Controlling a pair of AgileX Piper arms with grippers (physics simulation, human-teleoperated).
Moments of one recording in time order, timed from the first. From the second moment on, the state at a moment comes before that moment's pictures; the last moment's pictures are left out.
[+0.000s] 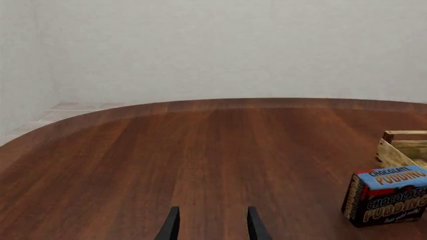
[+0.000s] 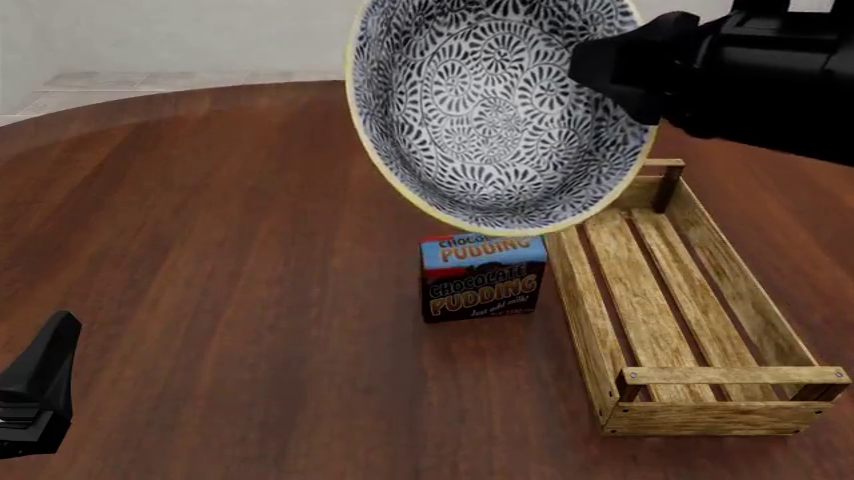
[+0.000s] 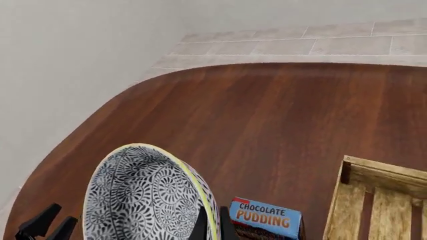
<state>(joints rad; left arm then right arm) 0.00 0.00 0.00 0.00 0.00 0.61 0.98 -0.99 0.31 0.33</state>
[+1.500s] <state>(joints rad) 0.00 0.00 0.00 0.00 0.00 0.19 0.84 -0.77 0.24 0.59</state>
